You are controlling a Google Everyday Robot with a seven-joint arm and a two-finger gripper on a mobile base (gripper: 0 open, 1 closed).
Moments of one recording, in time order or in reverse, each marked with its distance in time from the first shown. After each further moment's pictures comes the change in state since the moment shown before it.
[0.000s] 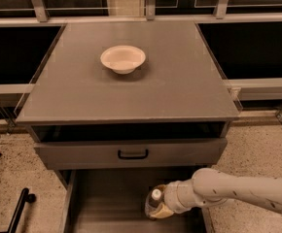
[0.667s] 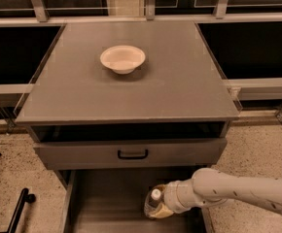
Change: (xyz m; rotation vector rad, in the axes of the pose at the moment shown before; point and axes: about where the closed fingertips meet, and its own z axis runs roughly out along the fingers) arm -0.004 -0.001 -0.002 0.007 -0.008 -0.014
